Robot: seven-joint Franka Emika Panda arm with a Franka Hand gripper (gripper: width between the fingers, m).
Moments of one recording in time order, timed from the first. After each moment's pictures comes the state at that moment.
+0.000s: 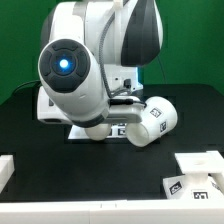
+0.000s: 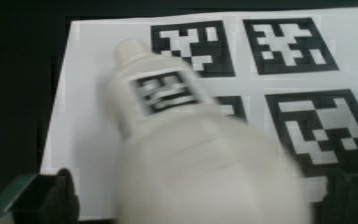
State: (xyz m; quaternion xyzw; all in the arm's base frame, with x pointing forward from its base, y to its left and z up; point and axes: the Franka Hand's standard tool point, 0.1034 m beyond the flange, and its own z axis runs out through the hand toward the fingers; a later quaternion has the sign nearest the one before) arm 0.383 -0.059 0.029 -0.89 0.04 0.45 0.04
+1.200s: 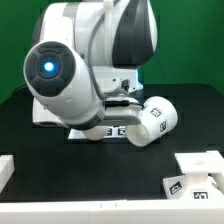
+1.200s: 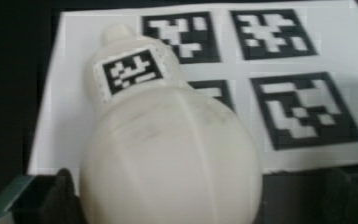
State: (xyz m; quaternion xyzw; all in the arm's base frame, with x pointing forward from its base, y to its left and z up) arm 0.397 -0.056 0.030 -0.89 0.07 0.44 0.08
